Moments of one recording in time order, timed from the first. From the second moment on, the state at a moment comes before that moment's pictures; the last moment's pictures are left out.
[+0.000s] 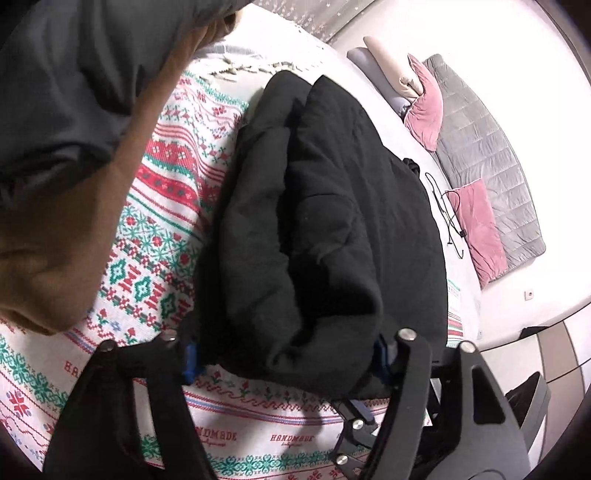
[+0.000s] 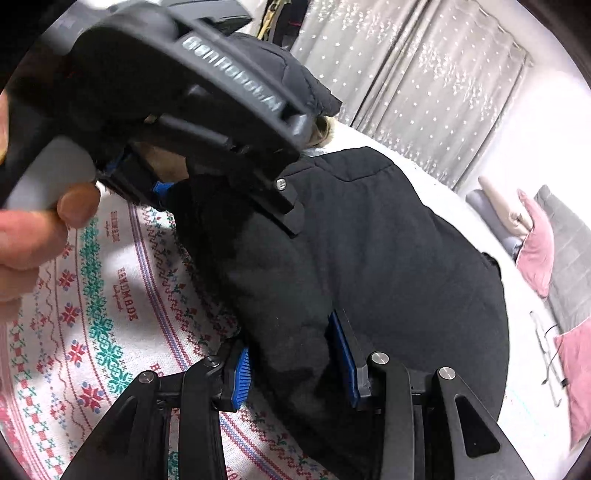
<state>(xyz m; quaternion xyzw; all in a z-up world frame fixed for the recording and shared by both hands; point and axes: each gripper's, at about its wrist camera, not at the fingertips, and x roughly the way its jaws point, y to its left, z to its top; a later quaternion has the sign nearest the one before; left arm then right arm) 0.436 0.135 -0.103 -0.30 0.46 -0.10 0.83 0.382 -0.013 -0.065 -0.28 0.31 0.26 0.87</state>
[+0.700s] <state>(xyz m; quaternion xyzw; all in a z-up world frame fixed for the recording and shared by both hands) 0.444 0.123 -0.102 -0.27 0.44 -0.07 0.85 0.567 -0.313 -0.064 0.38 0.44 0.24 0.78</state>
